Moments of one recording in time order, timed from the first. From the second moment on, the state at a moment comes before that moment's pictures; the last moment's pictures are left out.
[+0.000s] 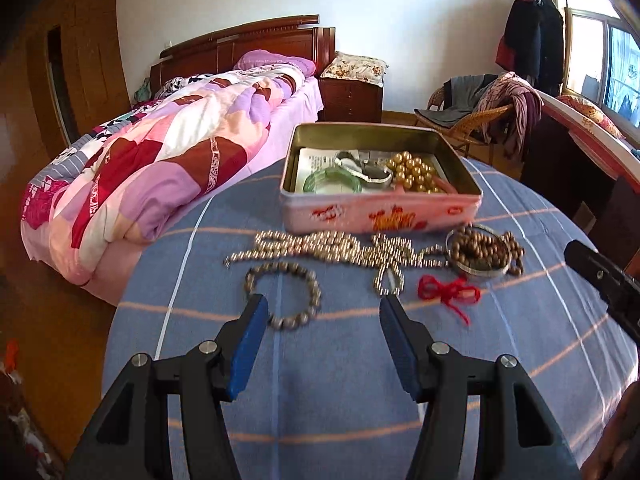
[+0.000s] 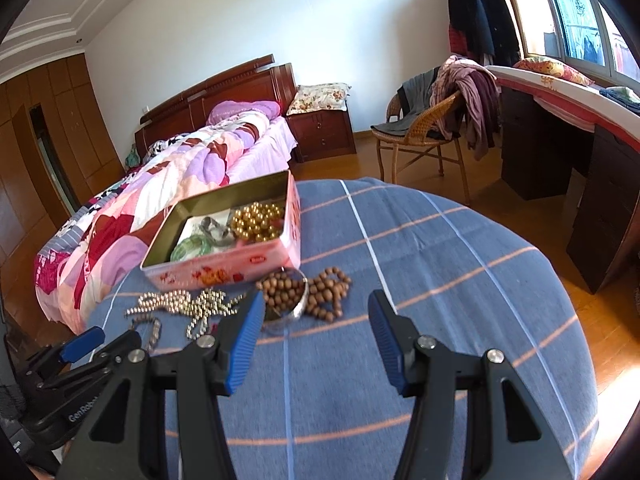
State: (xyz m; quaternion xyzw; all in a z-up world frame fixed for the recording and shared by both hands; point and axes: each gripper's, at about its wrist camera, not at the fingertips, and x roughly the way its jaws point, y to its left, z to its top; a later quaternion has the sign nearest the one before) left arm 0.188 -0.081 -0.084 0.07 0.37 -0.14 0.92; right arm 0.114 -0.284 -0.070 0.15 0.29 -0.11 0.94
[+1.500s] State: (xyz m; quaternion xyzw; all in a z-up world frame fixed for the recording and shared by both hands) left arm 0.181 -0.104 -0.090 -0.03 0.39 -0.31 0.87; right arm 0.123 -0.302 -0.098 0.24 0.34 -0.04 0.91
